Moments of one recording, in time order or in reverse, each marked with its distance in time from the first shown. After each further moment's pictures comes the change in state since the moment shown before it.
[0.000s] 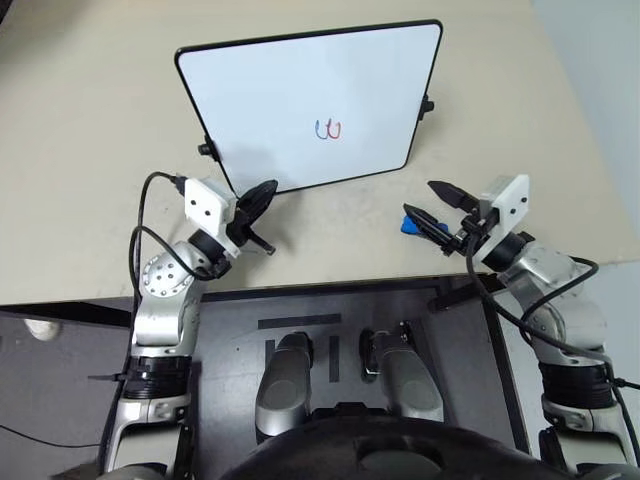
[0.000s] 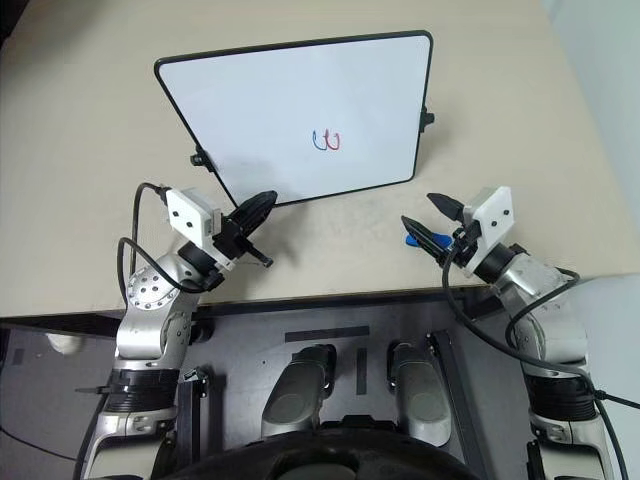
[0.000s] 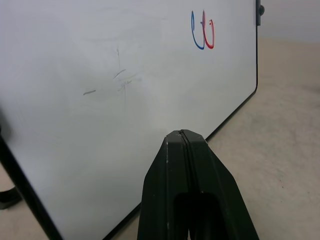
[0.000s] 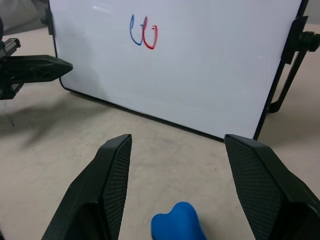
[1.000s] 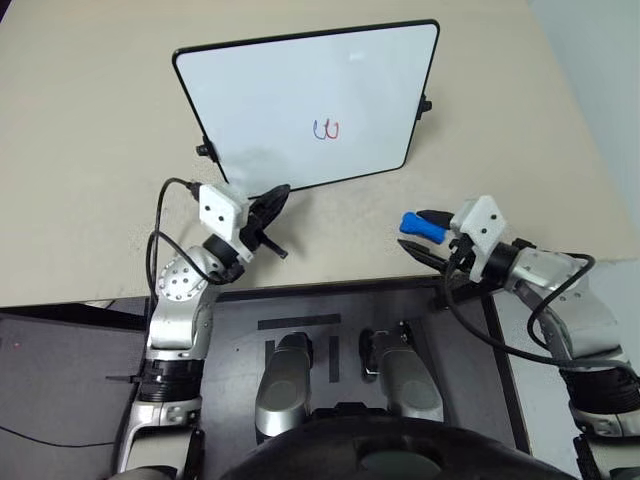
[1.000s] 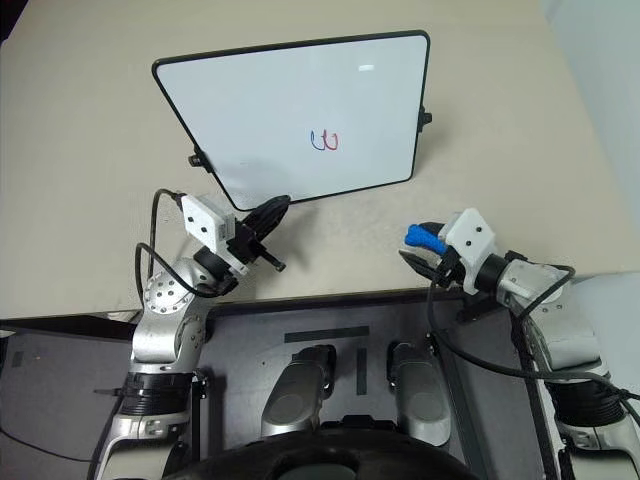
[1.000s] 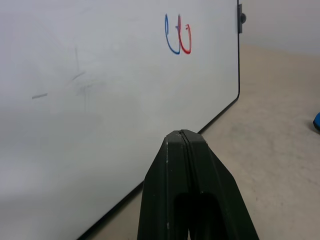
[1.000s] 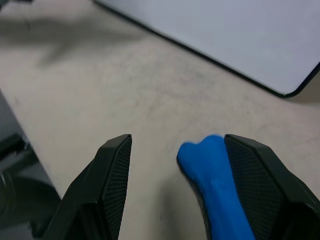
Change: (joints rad) left arm 0.039 -0.055 -0.028 -0.017 0.011 -0.003 0.022; right arm 0.001 -0.190 0.125 -0.029 -0.138 0.079 0.053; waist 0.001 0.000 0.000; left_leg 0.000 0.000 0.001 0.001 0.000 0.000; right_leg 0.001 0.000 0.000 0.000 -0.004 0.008
